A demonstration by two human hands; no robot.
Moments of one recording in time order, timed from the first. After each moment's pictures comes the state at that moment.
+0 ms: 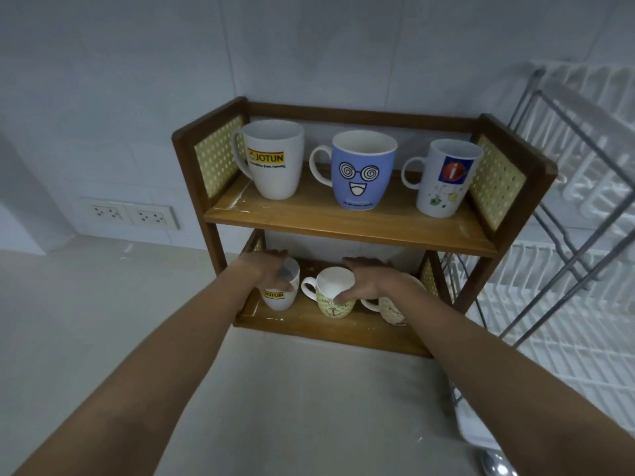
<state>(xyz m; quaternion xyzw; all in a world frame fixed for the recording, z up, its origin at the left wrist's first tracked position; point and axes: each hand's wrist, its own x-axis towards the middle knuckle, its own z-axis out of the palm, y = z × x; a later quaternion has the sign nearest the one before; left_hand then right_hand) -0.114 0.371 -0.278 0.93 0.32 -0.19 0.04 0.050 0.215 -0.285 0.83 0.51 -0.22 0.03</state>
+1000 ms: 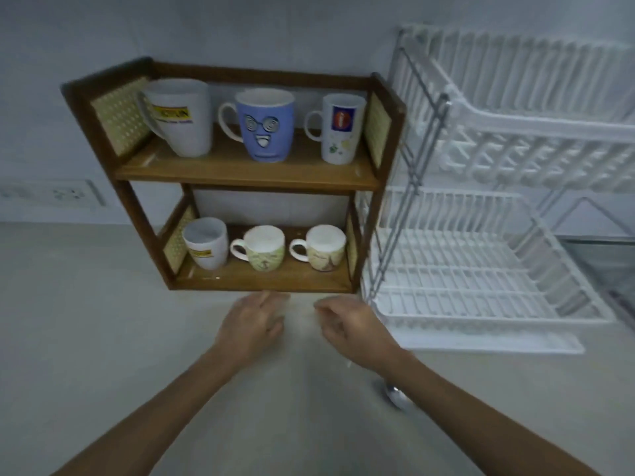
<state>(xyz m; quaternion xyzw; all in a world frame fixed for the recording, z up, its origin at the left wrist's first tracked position) -0.182 0.195 -0.331 0.97 0.16 0.17 0.10 -0.038 0.034 -0.322 0.76 0.56 -0.07 -0.32</state>
